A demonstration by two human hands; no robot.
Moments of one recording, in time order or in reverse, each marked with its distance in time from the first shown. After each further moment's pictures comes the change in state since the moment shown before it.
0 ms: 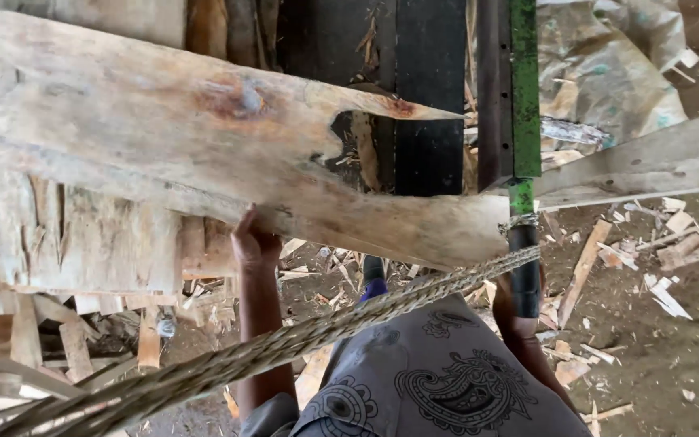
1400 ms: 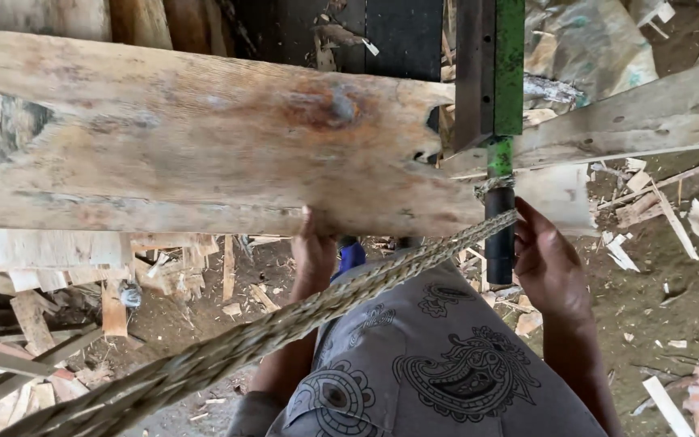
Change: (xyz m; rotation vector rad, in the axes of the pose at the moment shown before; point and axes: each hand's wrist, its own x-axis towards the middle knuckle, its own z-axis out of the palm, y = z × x) left_hand -0.093 -0.194 0.026 0.054 0.391 -0.103; right_hand 0.117 -0.094 -0.158 1.856 -0.264 0.618
